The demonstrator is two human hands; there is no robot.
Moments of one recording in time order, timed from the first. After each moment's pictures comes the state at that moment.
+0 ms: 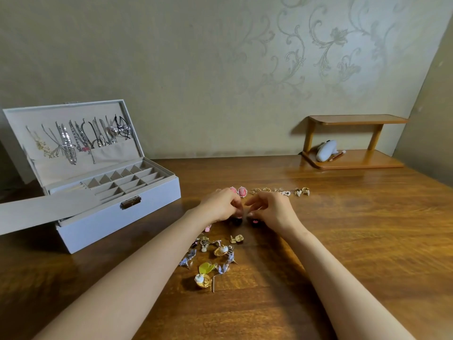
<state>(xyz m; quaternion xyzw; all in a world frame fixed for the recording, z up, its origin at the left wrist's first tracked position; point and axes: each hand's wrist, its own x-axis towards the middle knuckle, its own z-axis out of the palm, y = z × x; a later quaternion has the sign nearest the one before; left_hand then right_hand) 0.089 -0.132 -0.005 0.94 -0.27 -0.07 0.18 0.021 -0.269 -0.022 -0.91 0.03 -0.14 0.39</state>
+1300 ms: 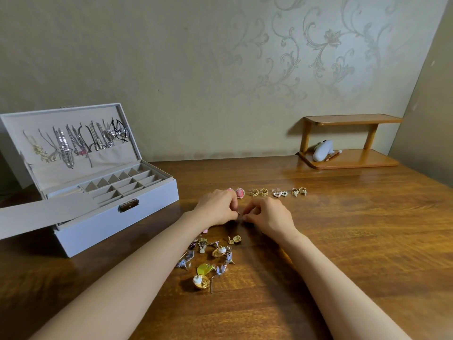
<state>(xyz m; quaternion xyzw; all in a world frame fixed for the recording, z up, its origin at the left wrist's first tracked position) 0.080 -0.130 0.000 0.95 -0.29 -0.03 0.12 0.022 -0.264 -0.030 -0.95 0.07 -0.14 0.28</state>
